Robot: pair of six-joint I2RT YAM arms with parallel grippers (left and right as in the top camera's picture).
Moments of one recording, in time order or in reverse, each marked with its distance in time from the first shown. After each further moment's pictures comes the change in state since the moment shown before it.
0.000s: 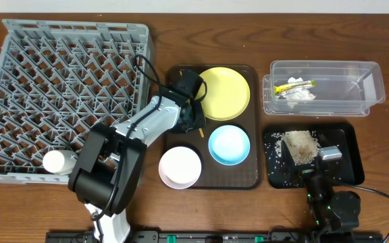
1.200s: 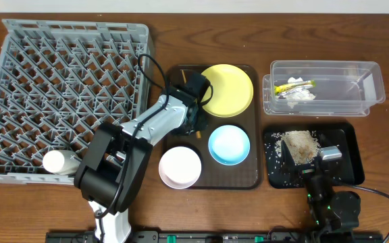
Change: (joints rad) left arm -0.035 0.031 0.045 -0.121 -0.106 -0.113; right arm 0.000 0.000 0.000 0.000 0.000 0.000
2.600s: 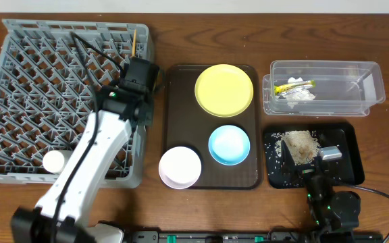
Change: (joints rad) left arm 0.203 -0.454 -0.002 -0.319 -0.413 0.611; right arm 0.000 0.000 0.000 0.000 0.000 0.000
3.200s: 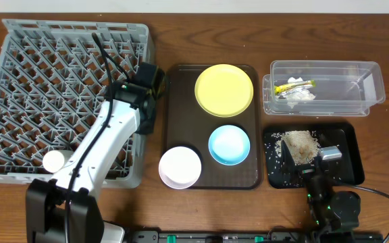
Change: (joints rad) left arm 0.002 0.082 0.011 -0.074 0.067 0.026; right arm 0.000 0.000 0.000 0.000 0.000 0.000
